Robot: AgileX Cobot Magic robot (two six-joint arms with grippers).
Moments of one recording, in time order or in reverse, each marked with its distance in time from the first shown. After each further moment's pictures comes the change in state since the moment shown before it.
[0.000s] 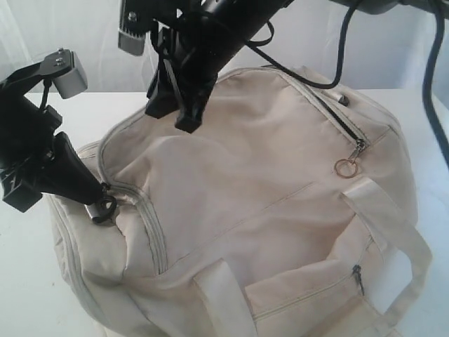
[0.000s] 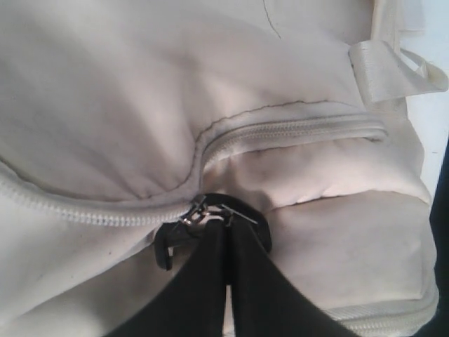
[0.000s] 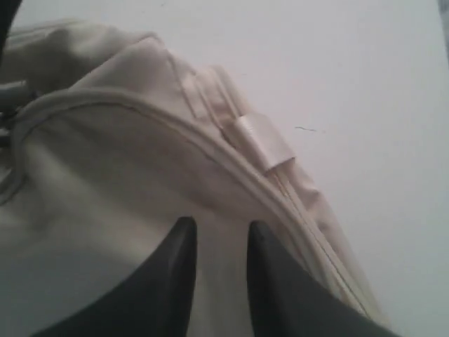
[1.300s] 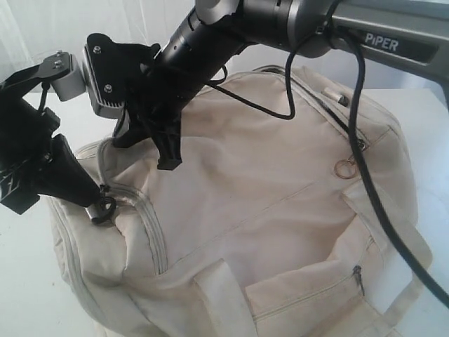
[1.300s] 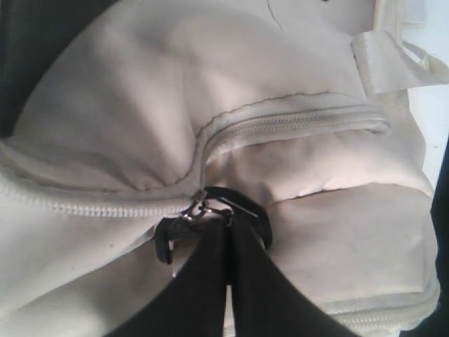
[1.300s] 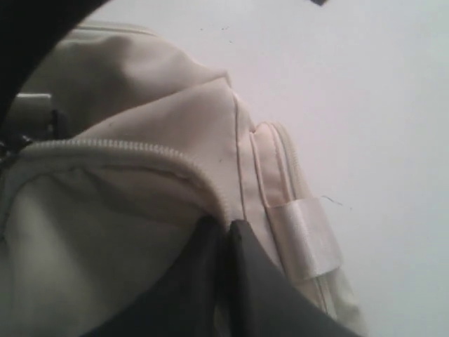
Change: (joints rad) left arm 0.000 0.000 0.004 0.009 0.007 0.001; right arm 0.078 0.110 -0.009 0.063 -0.063 -0.260
